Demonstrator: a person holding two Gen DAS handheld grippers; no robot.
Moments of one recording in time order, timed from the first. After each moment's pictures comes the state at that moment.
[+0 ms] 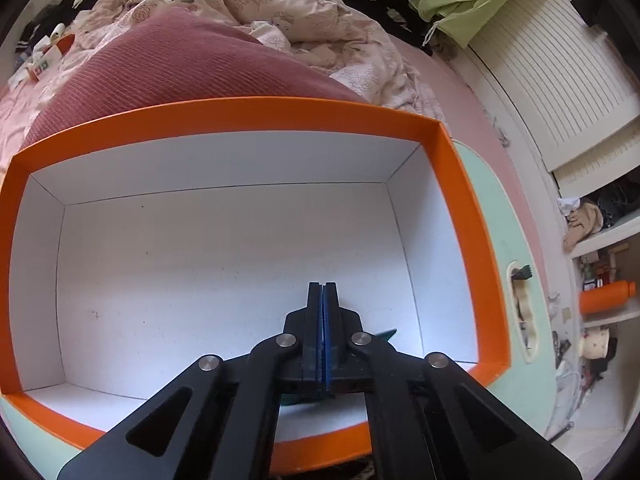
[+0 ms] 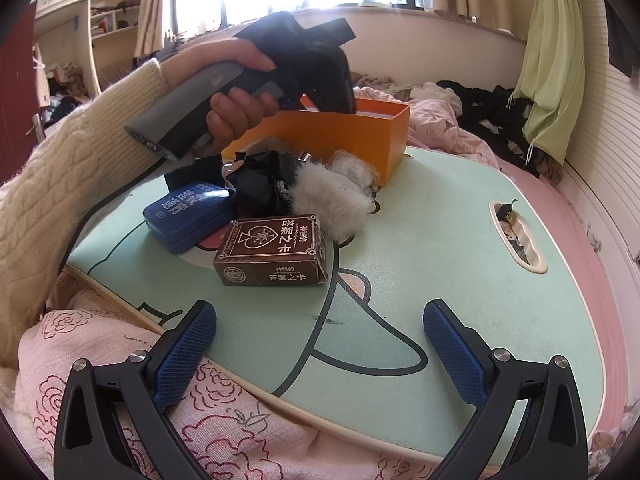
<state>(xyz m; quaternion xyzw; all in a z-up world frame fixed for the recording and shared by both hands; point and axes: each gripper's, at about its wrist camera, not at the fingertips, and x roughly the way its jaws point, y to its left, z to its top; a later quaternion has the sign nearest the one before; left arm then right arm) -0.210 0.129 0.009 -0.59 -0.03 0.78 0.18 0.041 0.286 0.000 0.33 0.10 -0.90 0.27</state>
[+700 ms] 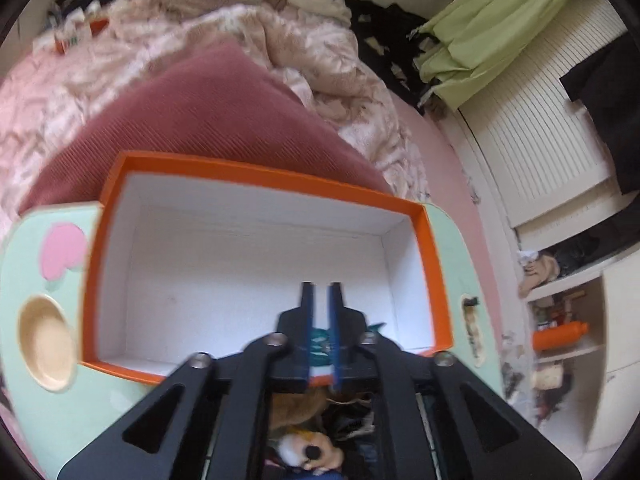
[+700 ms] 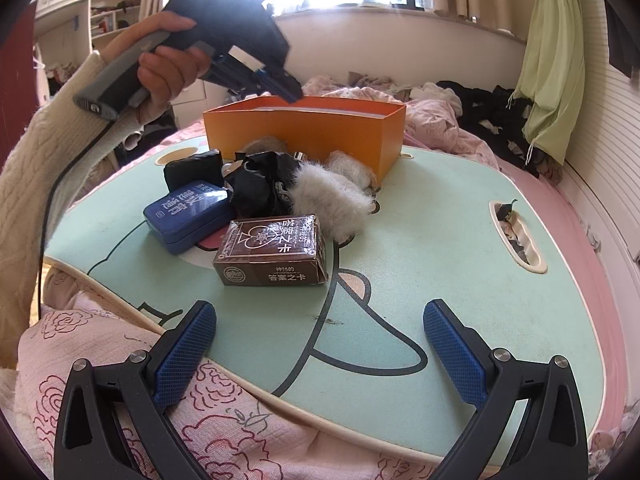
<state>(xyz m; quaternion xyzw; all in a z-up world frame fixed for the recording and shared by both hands) -0.199 0.055 0.061 -0.56 -0.14 0.79 0.20 0.040 0.286 -0.001 0.33 0.10 -0.90 0.27</state>
